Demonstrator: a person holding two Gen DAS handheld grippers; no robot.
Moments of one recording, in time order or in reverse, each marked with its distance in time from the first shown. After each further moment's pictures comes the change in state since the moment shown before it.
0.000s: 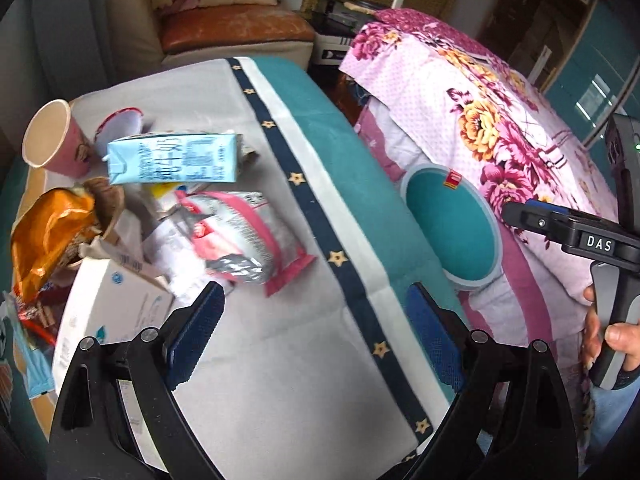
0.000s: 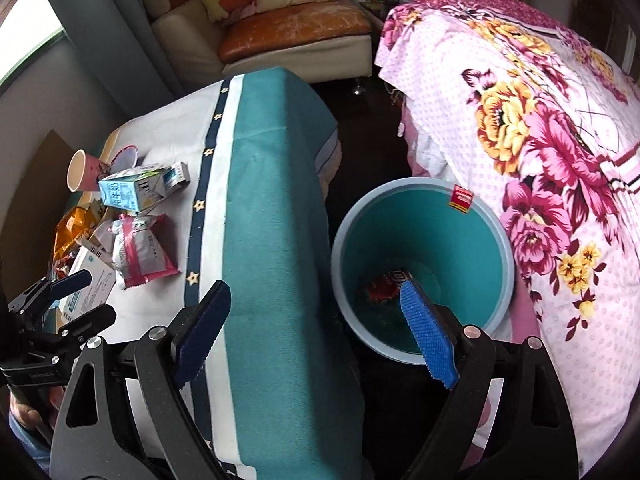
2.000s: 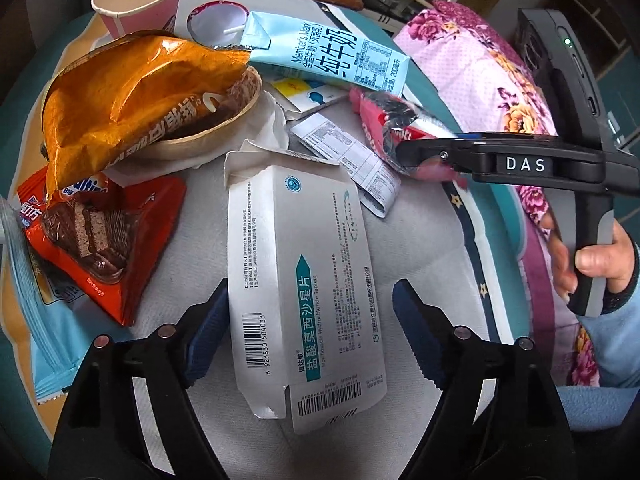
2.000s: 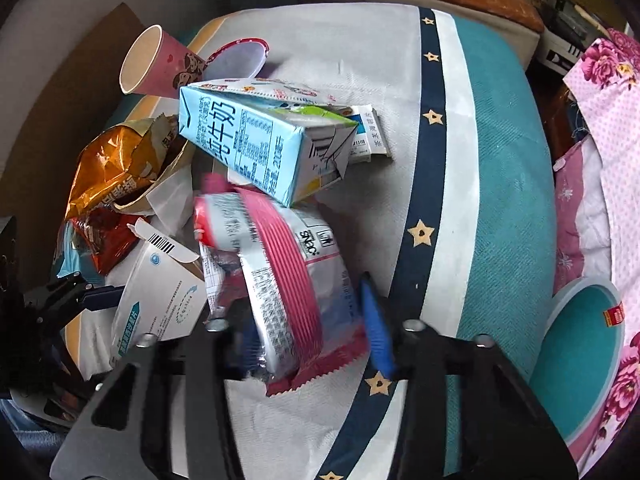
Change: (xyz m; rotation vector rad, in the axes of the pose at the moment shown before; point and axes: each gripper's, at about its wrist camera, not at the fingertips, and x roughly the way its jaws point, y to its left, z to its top) left arm 0.023 0.114 -0.041 -0.133 0.130 -0.060; right arm 0.131 0.171 0.040 -0.345 0.240 0.214
